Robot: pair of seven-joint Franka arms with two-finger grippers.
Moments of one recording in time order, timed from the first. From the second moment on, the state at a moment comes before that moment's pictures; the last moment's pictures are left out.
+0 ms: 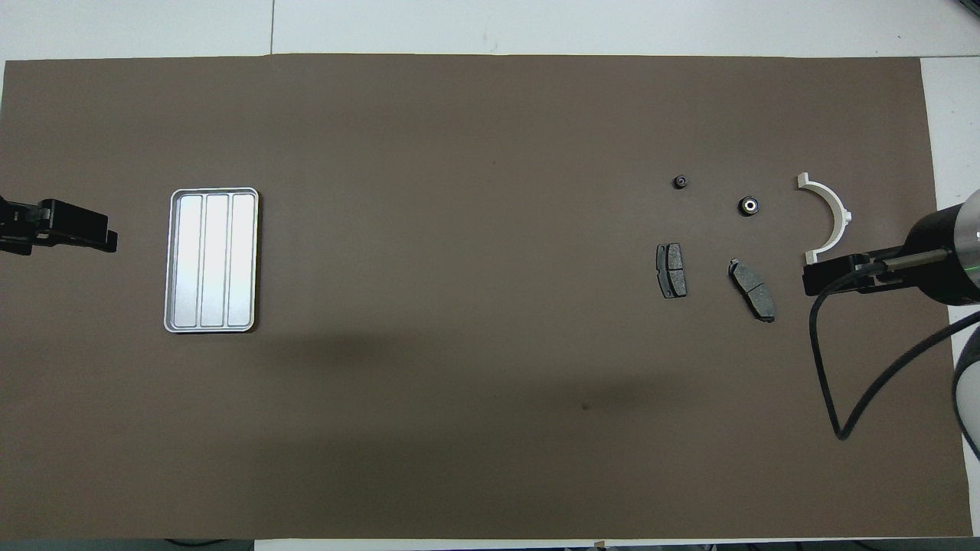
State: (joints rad) left arm -0.07 0.01 0.06 -1.59 -0.03 1.57 0.04; right arm 0.02 -0.13 0.06 -1.72 0.00 1.56 0.00
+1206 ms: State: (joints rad) left arm -0.07 0.01 0.06 -1.59 -0.03 1.56 0.04; right arm -0.06 -0.07 0.11 -1.69 0.00 1.60 0.00
